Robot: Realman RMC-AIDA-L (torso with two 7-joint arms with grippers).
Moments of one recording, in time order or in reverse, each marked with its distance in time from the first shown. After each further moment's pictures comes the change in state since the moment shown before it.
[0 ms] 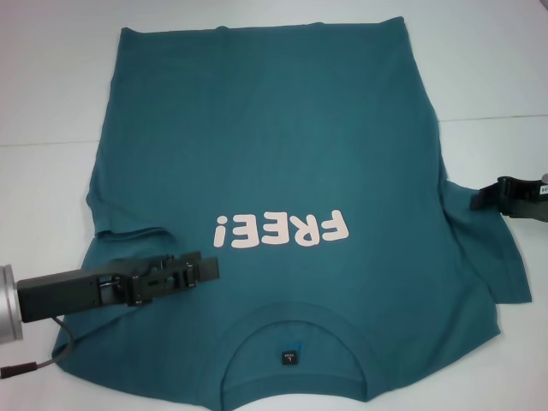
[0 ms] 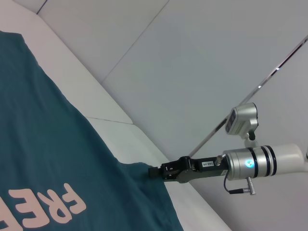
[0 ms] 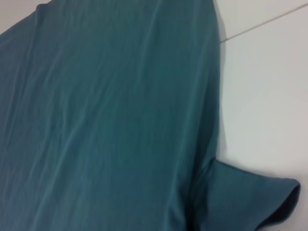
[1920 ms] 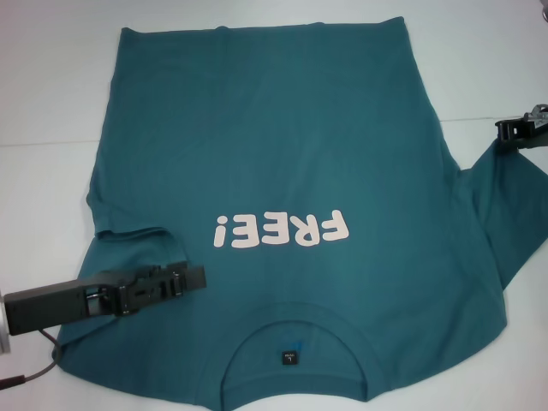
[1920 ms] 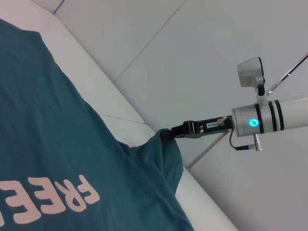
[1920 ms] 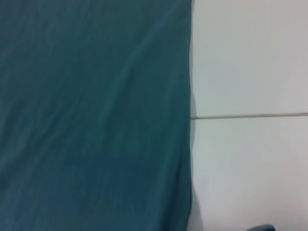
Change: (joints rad) left arm 0.036 0.003 -0.003 0.004 0.000 -0.005 -0.006; right arm 0.217 0.006 -0.088 -0.079 -0.470 0.077 0.221
